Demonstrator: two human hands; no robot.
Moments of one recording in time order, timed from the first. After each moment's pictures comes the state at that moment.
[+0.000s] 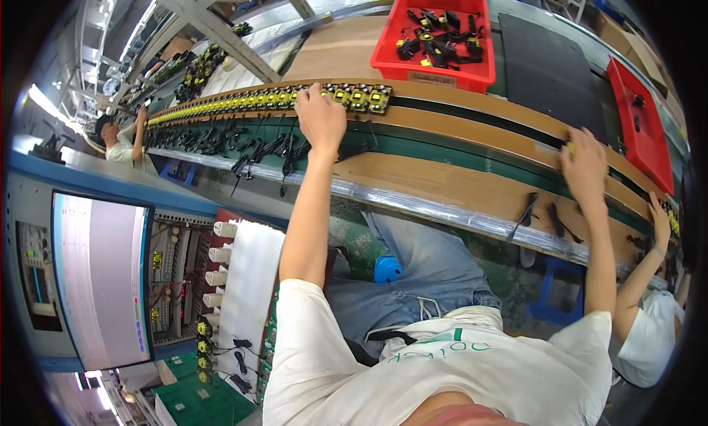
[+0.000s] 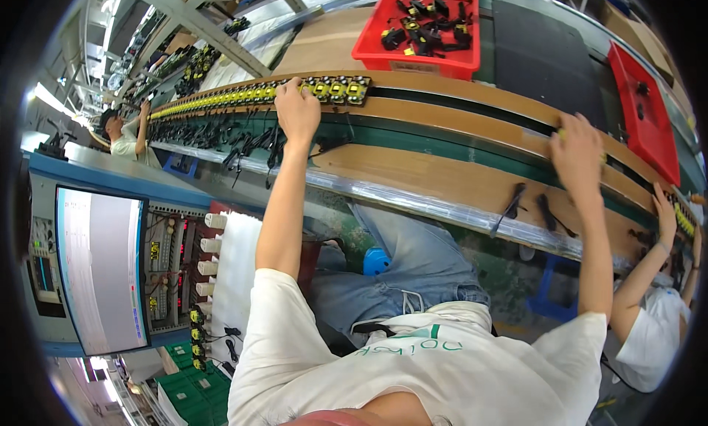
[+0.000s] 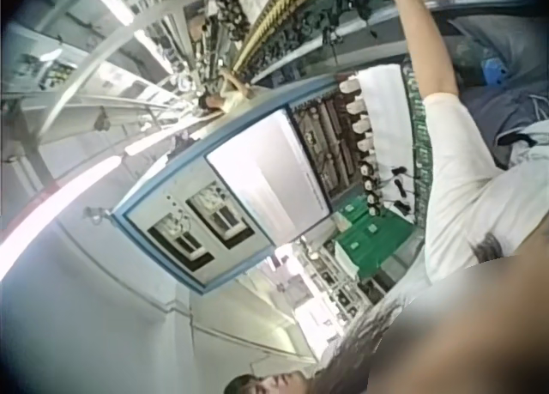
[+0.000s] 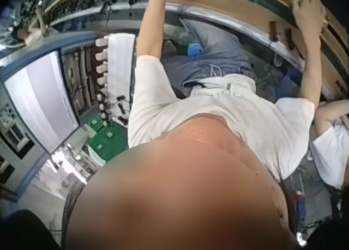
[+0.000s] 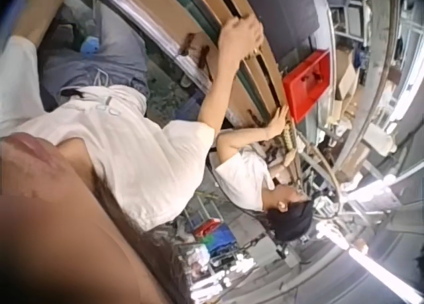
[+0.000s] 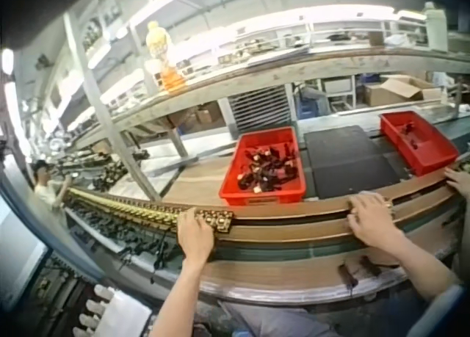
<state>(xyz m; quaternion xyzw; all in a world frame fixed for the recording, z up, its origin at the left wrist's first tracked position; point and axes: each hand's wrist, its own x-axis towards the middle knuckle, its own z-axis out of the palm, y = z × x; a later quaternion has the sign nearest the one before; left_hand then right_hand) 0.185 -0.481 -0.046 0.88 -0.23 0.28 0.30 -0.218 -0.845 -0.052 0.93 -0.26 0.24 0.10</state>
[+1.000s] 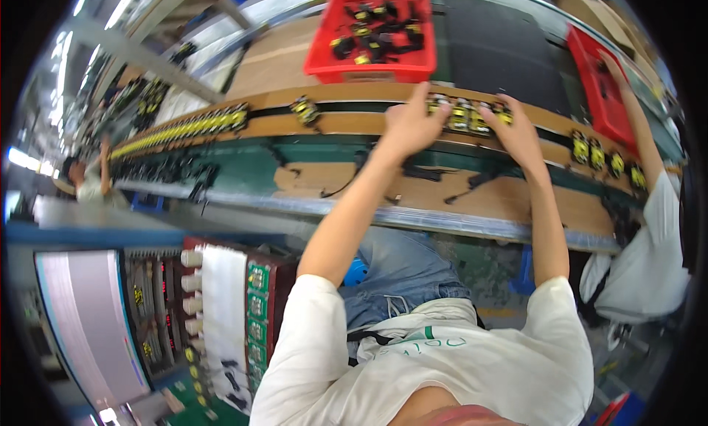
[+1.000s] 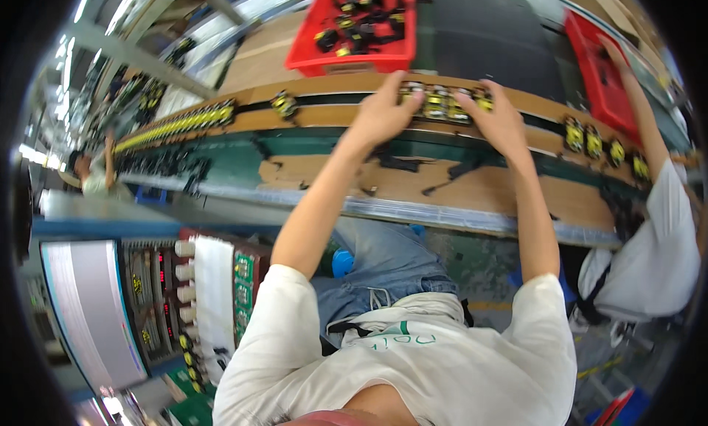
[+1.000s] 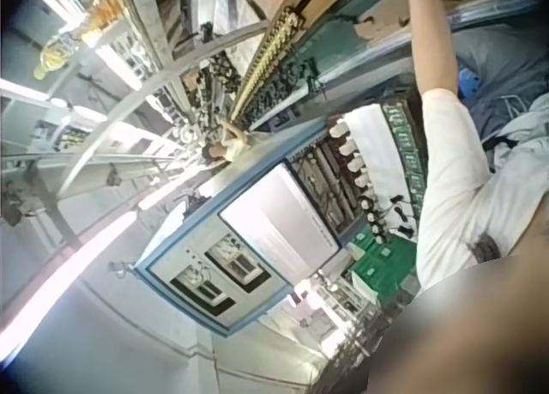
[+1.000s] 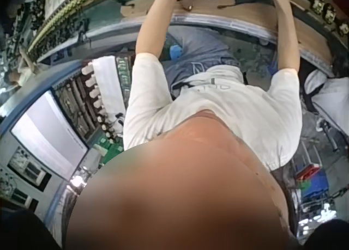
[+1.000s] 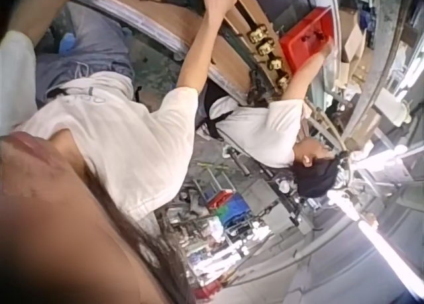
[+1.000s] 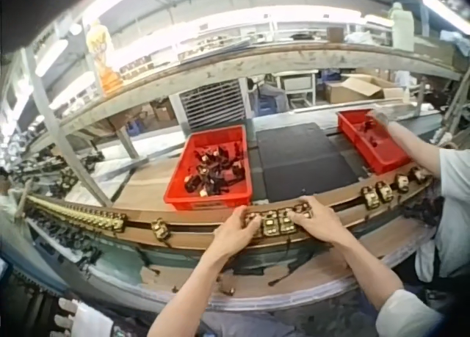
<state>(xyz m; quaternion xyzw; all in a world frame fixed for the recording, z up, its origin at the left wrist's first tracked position) 0.025 -0.667 -0.060 0.80 -0.41 -0.17 0.41 -0.174 -0.835 -0.064 0.84 -0.38 0.20 -0.33</state>
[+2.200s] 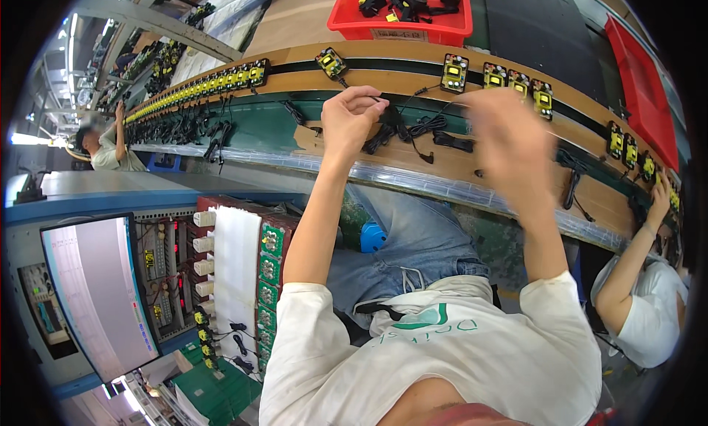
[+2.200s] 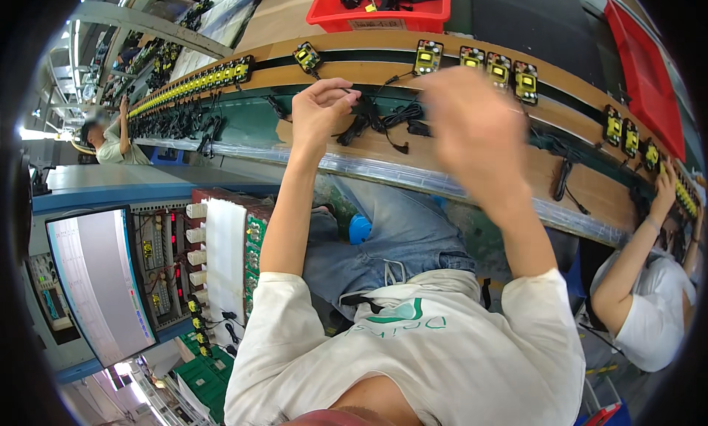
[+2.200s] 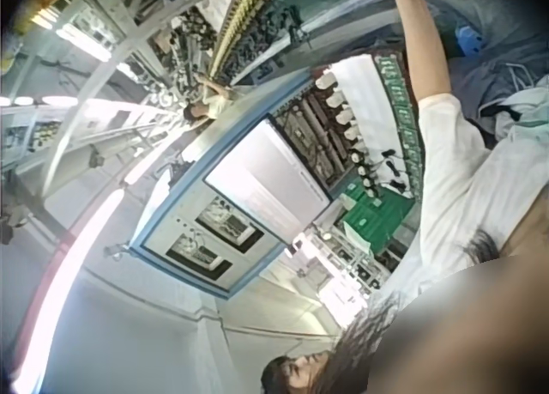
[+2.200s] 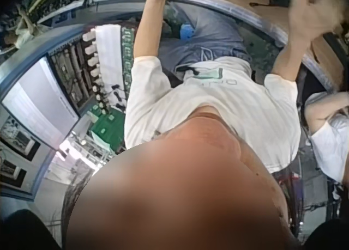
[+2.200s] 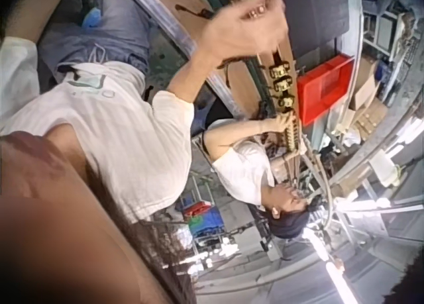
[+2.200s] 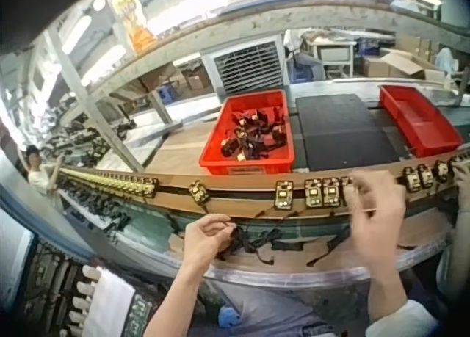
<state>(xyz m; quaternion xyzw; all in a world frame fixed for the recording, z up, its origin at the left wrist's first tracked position) 0.058 -0.512 -0.048 0.74 -0.19 -0.20 0.62 -0.145 -0.701 0.003 0.88 -0.03 0.41 -0.25</state>
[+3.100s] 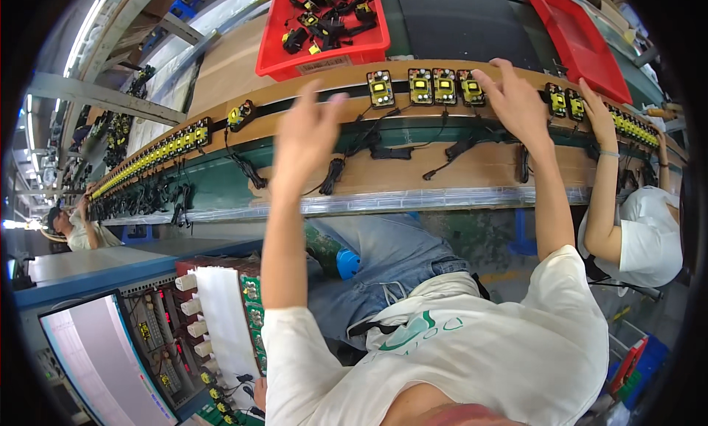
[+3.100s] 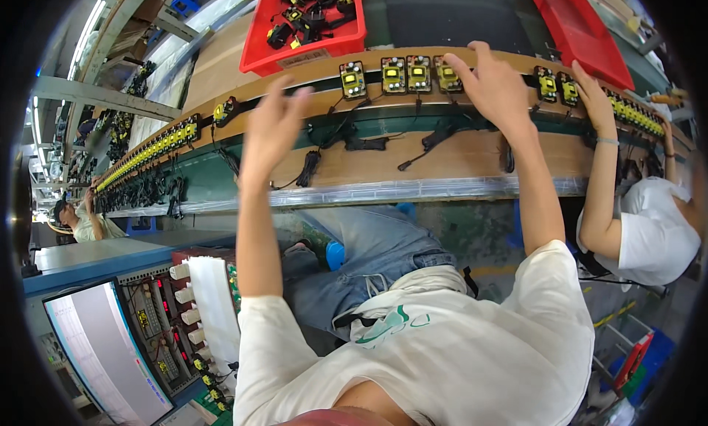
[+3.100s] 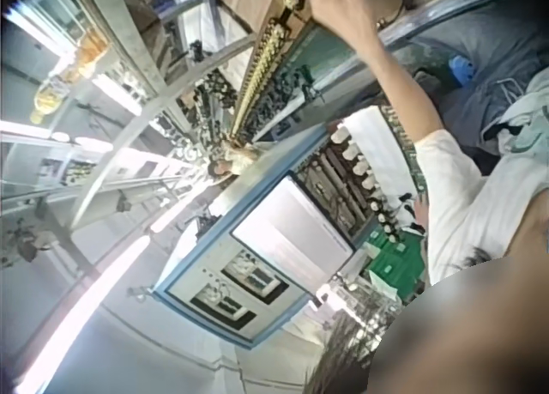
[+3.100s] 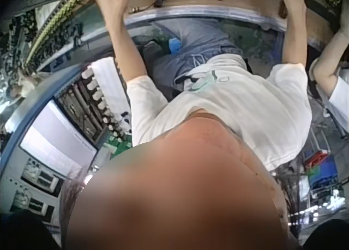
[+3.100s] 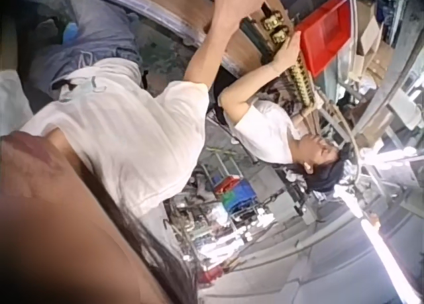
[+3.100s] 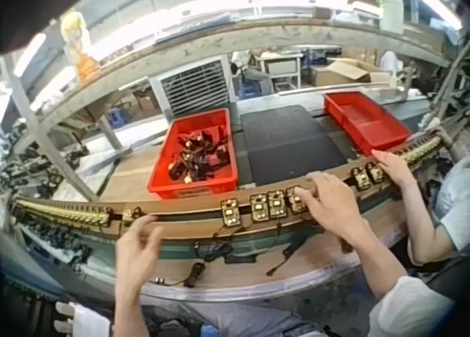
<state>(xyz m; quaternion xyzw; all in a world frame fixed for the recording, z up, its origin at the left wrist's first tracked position) 0.044 -0.567 0.027 0.87 -0.37 -0.14 0.32 -0.202 -0.822 -0.002 0.87 -0.46 0.12 -0.16</state>
